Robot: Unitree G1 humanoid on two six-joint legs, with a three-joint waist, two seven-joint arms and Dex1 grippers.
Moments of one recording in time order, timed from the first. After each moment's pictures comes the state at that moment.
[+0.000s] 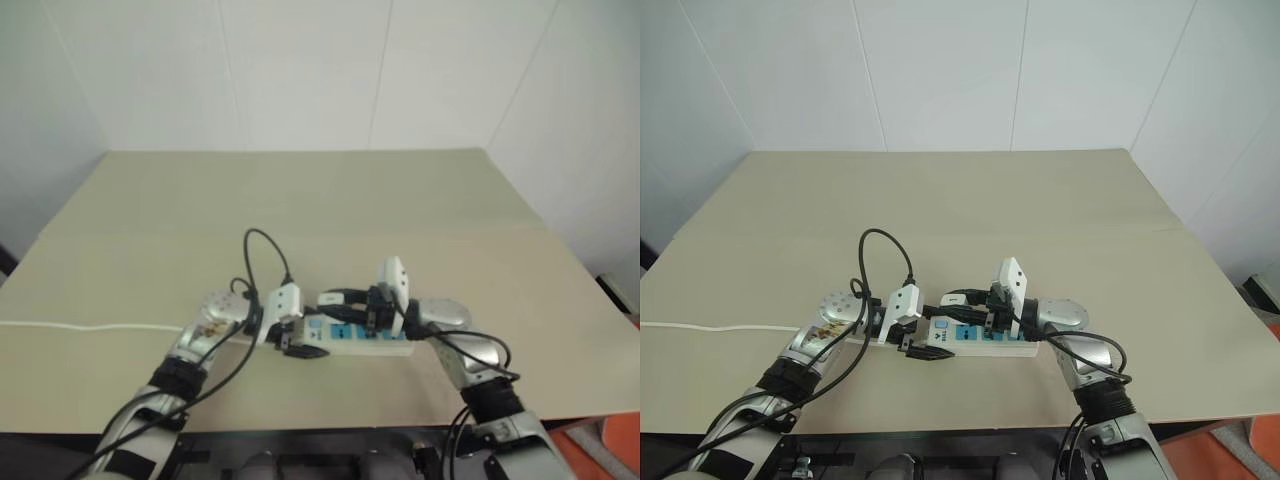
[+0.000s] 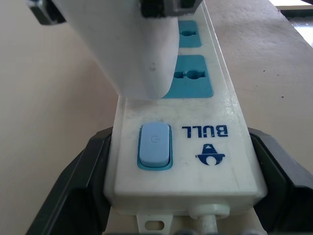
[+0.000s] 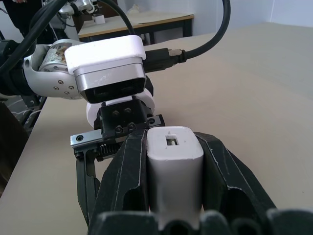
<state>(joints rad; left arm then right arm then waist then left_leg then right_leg) -0.56 0.43 -0.31 0.41 -0.12 0.00 -1.30 -0.46 -0.32 0.16 0.19 0.37 0.15 1.09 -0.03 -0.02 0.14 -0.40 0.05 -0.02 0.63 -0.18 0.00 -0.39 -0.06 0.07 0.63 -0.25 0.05</state>
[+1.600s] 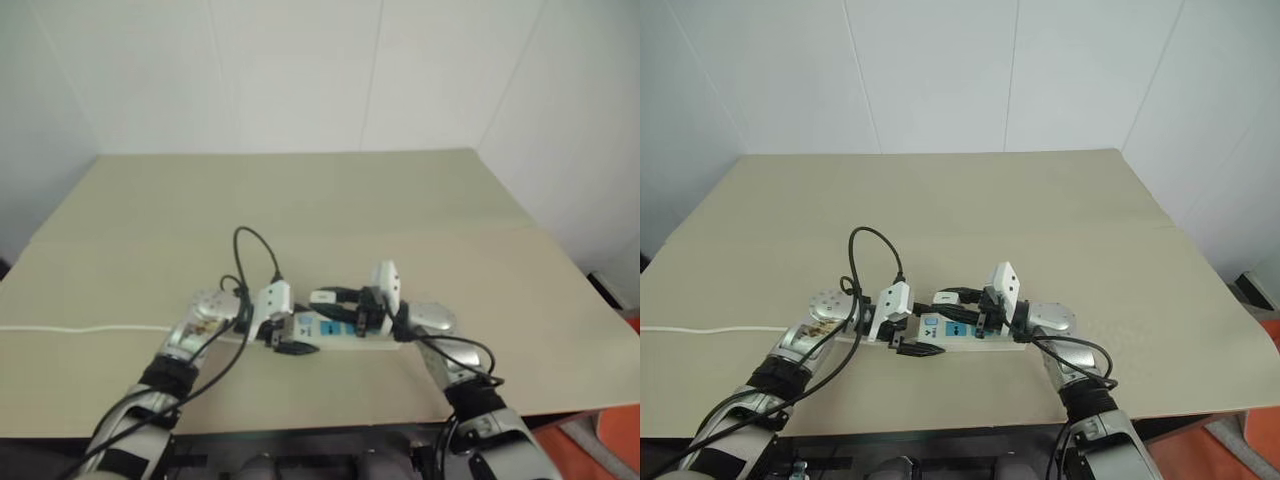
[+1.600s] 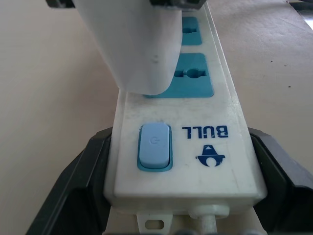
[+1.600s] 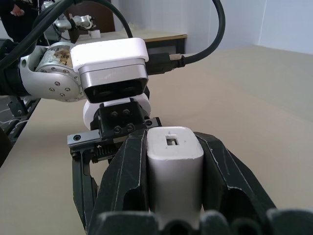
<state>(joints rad) -0.57 0.46 -0.30 0.44 -0.12 -0.02 -1.30 -0.48 -0.25 0.18 0.32 0.34 -0.04 1.09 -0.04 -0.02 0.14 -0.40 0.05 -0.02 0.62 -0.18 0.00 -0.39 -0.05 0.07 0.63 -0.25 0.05</state>
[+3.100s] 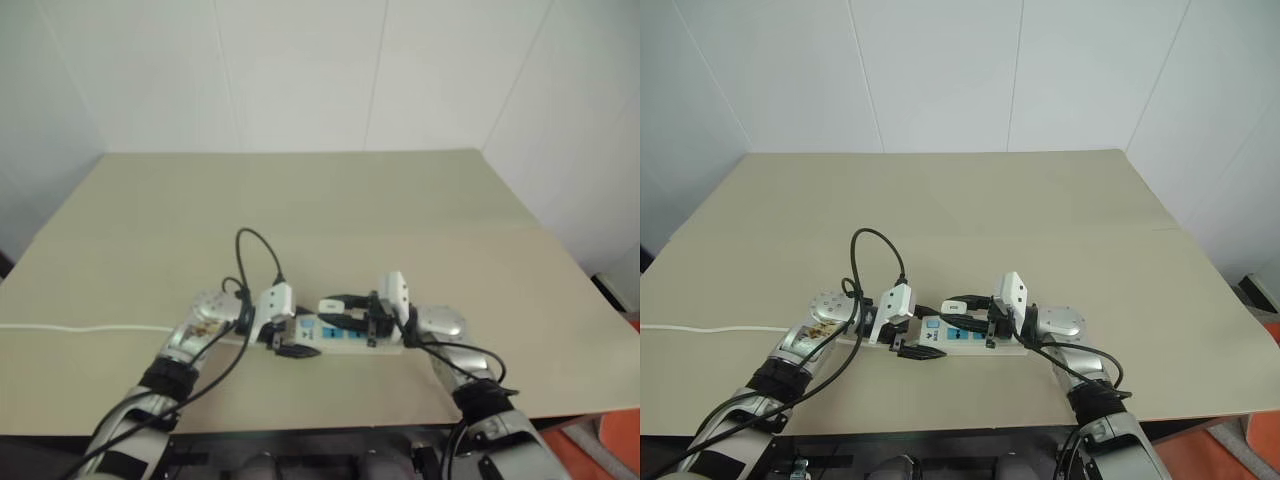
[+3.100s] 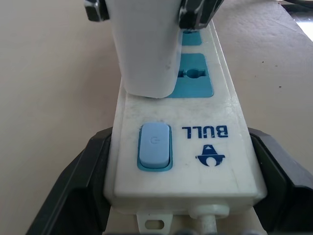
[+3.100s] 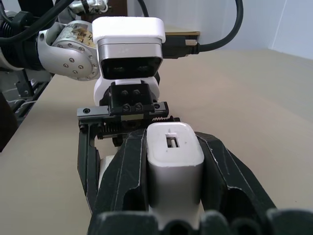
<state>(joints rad) -0.55 0.47 -0.30 0.40 -0.14 0.00 -1.31 -0.47 -0.31 0.19 0.39 0.34 -0.18 1.18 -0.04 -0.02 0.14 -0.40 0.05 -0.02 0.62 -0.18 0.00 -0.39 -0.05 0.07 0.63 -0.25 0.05</state>
